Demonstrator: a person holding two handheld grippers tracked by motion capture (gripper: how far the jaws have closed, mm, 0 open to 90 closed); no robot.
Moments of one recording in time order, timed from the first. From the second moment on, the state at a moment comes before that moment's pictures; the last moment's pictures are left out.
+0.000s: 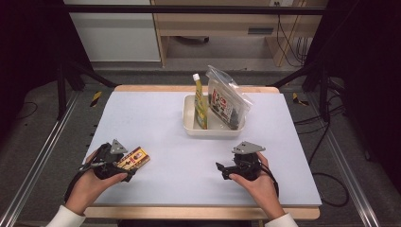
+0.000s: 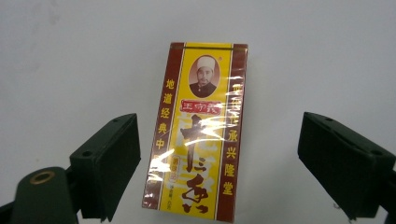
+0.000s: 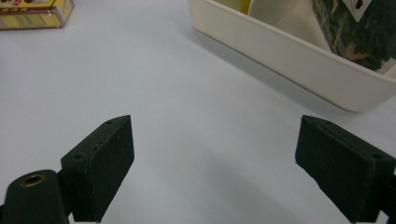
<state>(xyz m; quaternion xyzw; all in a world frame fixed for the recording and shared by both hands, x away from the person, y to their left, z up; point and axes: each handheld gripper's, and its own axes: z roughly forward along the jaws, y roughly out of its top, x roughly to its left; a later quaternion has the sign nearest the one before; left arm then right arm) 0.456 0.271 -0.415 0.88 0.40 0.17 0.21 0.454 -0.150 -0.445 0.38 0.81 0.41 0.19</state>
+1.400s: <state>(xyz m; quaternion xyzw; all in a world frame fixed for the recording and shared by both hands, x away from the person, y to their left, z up) 0.484 0.270 -0.439 0.93 0.34 0.11 0.08 0.456 -0.145 -0.452 0.38 0.82 0.39 0.18</state>
